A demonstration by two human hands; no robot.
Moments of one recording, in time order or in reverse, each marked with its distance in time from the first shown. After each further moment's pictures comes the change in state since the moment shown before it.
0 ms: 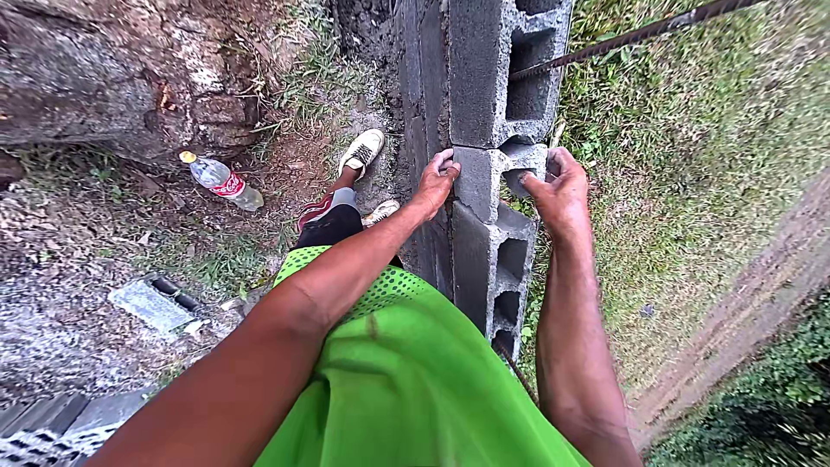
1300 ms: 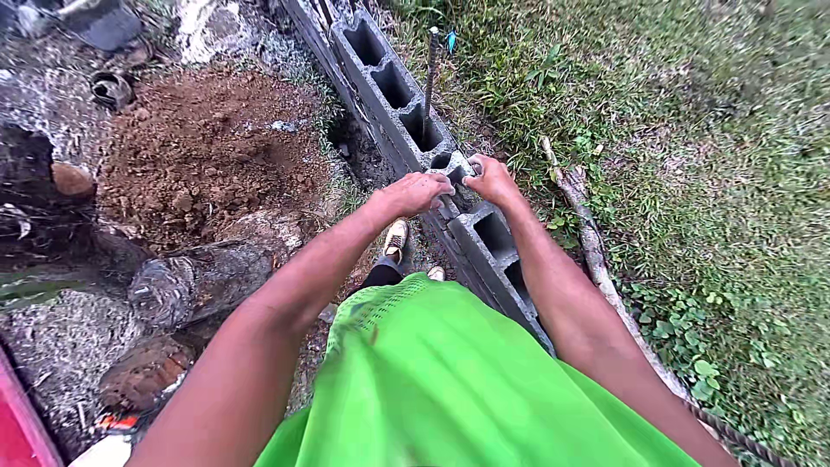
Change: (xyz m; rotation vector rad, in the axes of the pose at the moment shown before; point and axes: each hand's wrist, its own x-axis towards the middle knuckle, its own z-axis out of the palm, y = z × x) left_hand -0.077 0.159 0.041 1.907 -0.856 0.776; right_hand -0.028 0.010 -0.003 0.009 0.018 -0.088
